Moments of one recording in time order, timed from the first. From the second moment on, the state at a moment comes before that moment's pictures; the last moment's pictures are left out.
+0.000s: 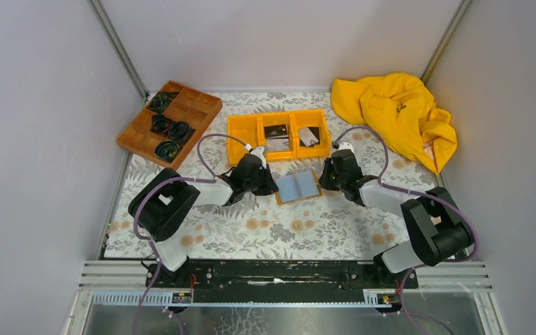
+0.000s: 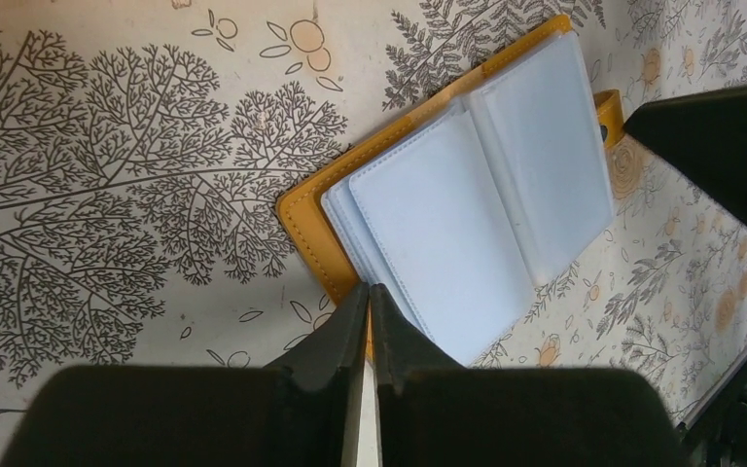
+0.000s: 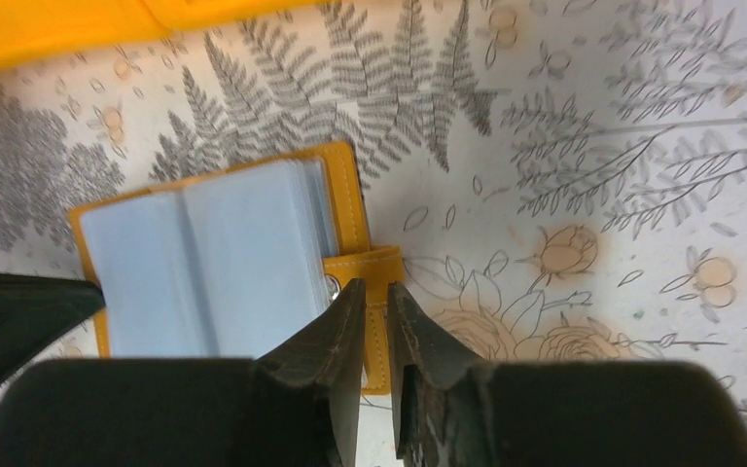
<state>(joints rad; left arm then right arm) -0.65 1.75 0.74 0.31 0.15 -0.66 0.44 1.46 0.63 0.08 0.07 0.49</state>
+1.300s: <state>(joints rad) -0.70 1.76 0.70 0.45 0.20 -0.63 0.44 1.59 0.62 0.22 -0.19 0.51</state>
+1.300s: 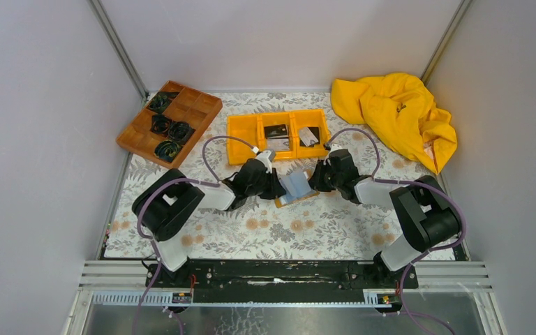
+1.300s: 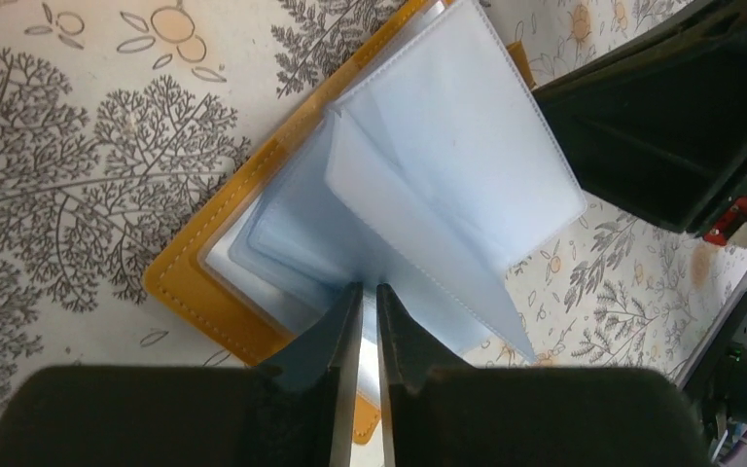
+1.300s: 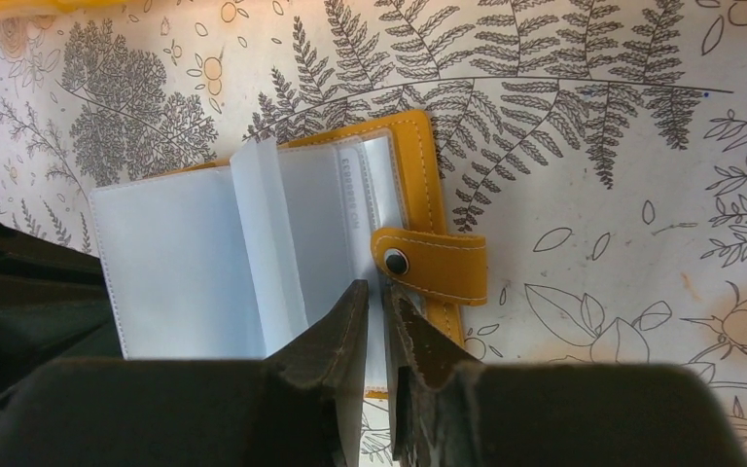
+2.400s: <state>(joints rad) -0.71 1.79 0.77 0.43 0.10 -0.60 0.50 1.56 0.54 0.37 -0.41 0.50</state>
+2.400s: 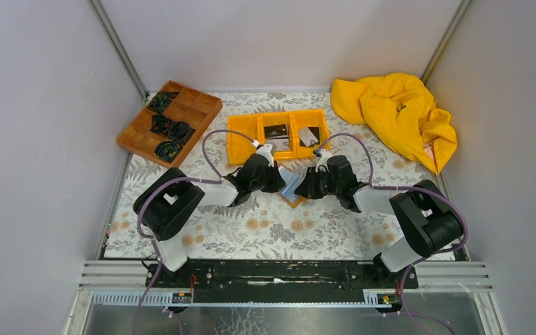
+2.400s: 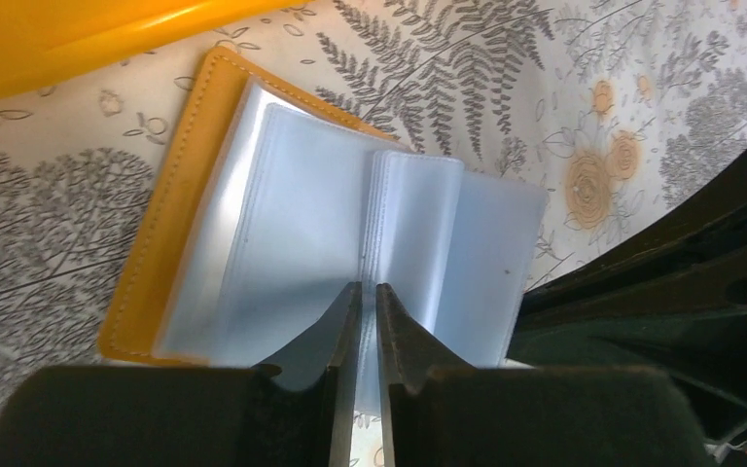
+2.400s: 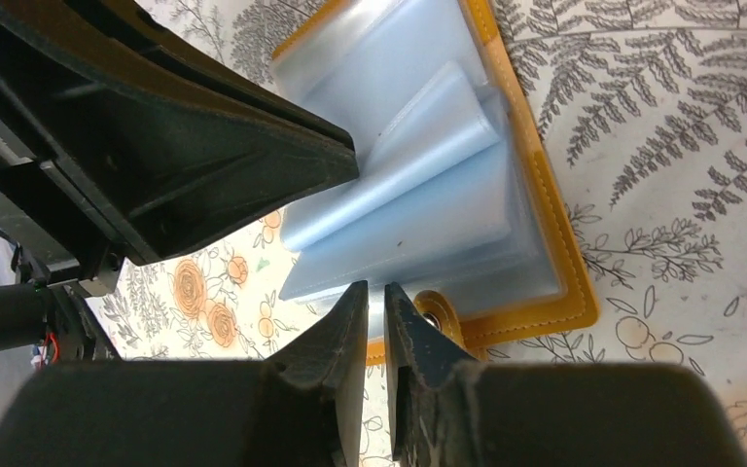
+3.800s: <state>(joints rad) -0.67 1.51 0.60 0.37 -0.09 -0.59 0.50 1.20 0.35 0.41 0.22 0.48</state>
